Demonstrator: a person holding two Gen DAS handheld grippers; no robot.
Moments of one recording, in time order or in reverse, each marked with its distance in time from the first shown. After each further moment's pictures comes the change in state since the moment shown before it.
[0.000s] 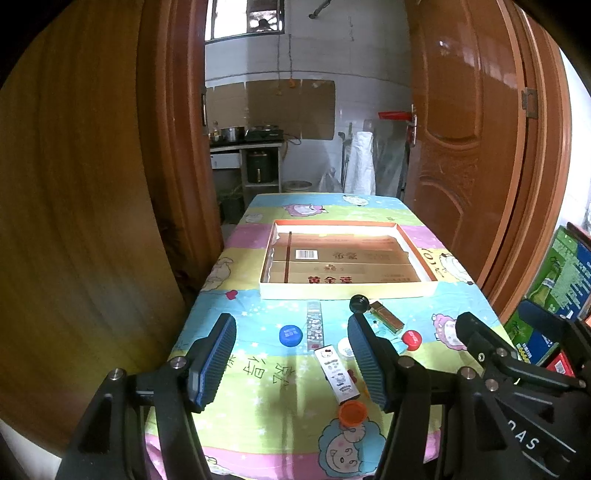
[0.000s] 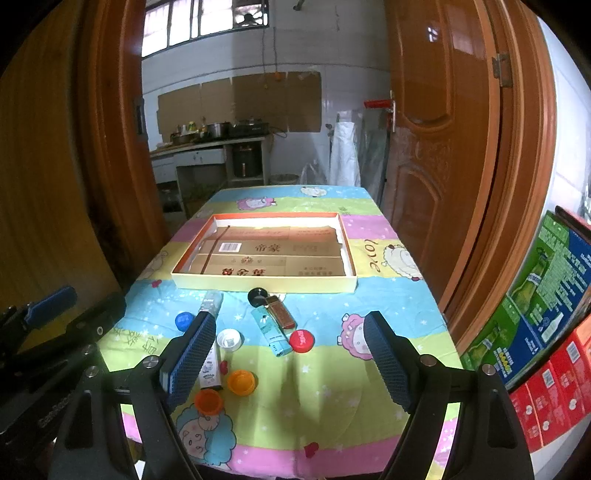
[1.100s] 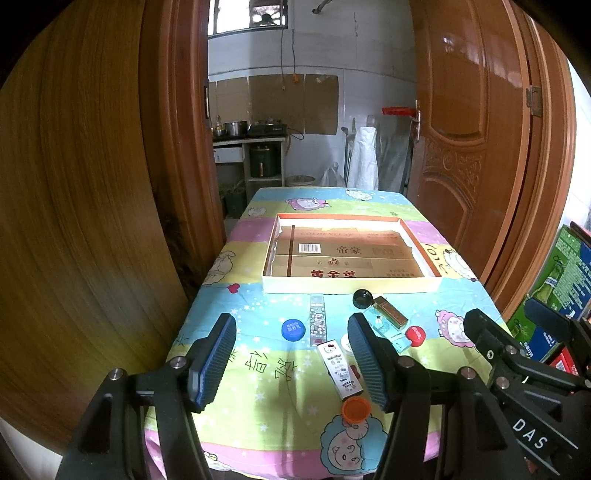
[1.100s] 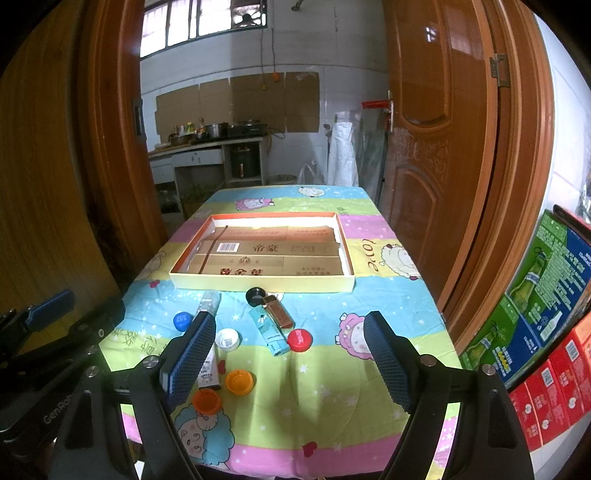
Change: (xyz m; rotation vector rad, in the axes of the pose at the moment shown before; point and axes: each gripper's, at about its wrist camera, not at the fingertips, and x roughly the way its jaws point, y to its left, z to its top) left arm 0.002 0.009 -0.003 -0.013 0.019 0.001; right arm 0.000 0.000 -0.001 0.001 -0.001 -0.004
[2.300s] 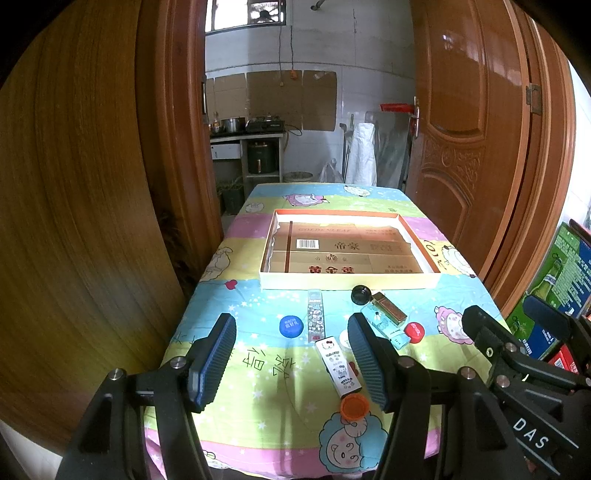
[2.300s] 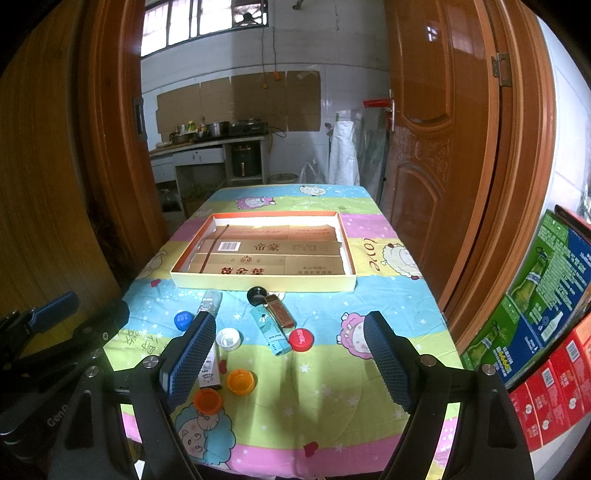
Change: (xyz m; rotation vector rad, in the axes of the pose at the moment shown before) left arm 0.003 -0.008 -0.001 0.006 0.011 0.000; right arm 0.000 0.000 0.000 0.002 0.002 0.002
